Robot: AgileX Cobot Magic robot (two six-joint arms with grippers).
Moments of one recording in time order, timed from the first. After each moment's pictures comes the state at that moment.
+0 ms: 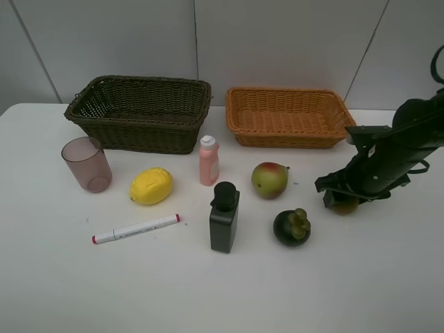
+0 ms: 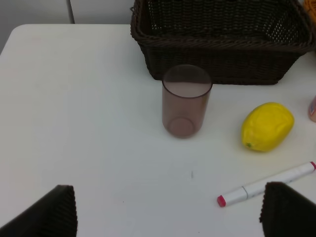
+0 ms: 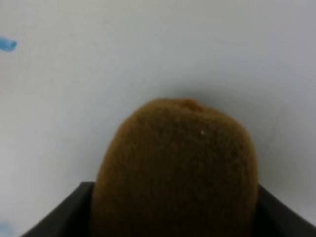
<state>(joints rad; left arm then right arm) -0.06 -0.01 -0.51 0.00 1.07 -0.02 0.14 1.80 -0.77 -0.03 0.35 0.06</state>
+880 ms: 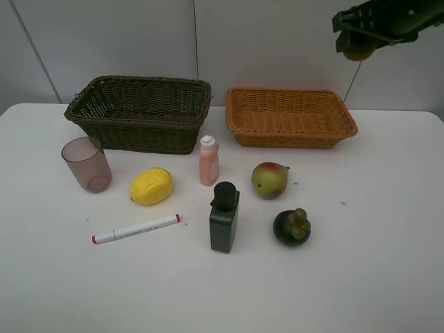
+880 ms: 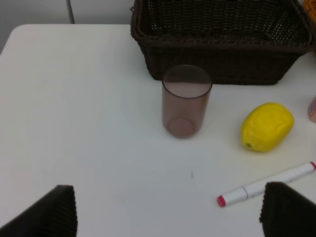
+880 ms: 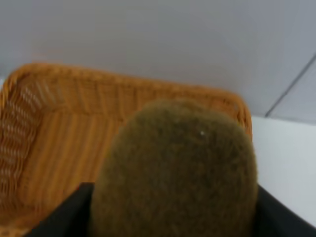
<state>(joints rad) -0.06 -0.01 -0.51 0.00 1.07 -0.02 0.14 1.63 -1.36 -0.11 0.57 0.06</state>
